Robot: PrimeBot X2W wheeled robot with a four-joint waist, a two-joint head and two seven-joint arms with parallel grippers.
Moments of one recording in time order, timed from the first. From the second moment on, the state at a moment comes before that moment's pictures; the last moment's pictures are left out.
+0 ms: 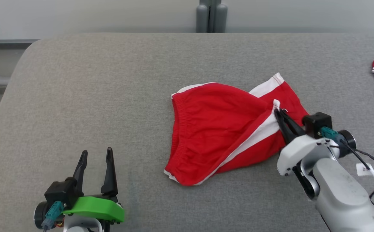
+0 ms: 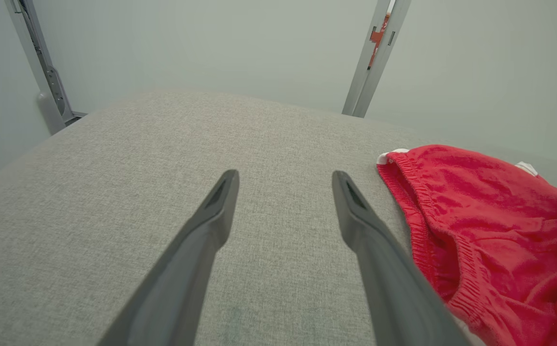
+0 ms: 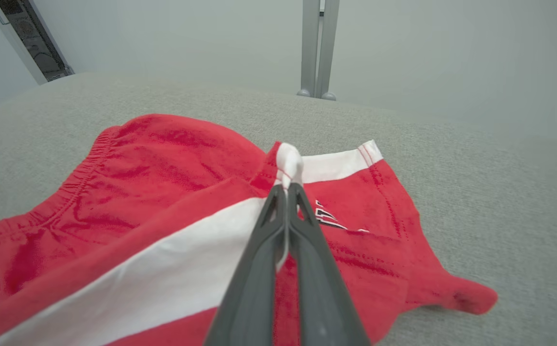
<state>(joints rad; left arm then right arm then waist) -0.07 0.05 -0.10 0.27 -0.31 -0.05 -0.26 -0.52 -0.20 0.36 0.75 0.31 0.13 -0.26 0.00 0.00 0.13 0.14</state>
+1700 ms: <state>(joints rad) -0.12 0.05 -0.35 0.46 -0.19 -0.13 -0.26 0.00 -0.12 0.07 0.10 0.19 0.13 -0.26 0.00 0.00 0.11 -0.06</state>
